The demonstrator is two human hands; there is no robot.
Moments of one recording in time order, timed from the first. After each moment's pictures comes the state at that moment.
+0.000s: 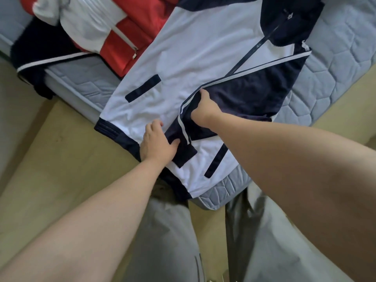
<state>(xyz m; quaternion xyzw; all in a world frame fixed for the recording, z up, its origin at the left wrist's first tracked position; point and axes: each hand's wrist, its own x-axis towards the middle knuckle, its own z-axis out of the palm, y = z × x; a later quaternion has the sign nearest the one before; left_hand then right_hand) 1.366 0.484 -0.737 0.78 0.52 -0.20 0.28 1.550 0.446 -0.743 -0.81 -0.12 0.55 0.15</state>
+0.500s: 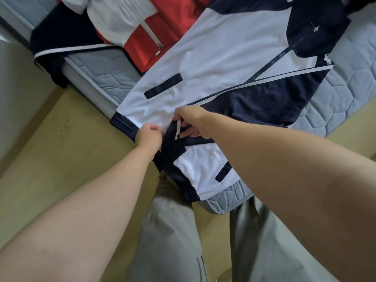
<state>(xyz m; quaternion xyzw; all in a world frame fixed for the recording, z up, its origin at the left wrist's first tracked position) 1.331 0.541 -0.748 0.49 0.71 -0.11 0.49 1.496 0.499 -0.719 -0.69 0.00 0.71 0.16</state>
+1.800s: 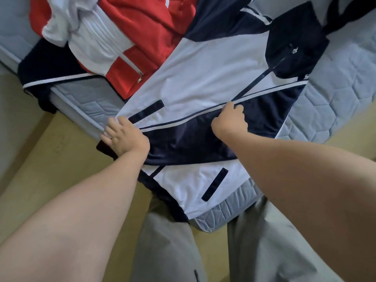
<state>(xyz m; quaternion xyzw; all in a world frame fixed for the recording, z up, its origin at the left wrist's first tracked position) 1.396 0.580 -0.752 0.70 0.68 -0.20 0.03 1.609 0.449 -0.756 -0.90 -0.13 0.41 0.01</state>
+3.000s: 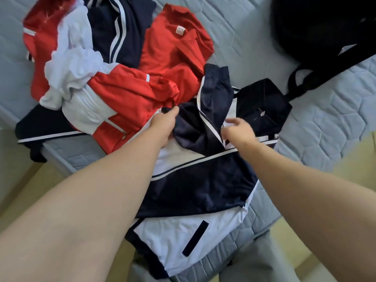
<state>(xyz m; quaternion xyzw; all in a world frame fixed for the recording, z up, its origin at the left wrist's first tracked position) 1.637 0.641 -0.753 0.43 0.66 -0.04 0.61 1.774 0.475 -0.733 -0.81 0.05 0.51 0.27</state>
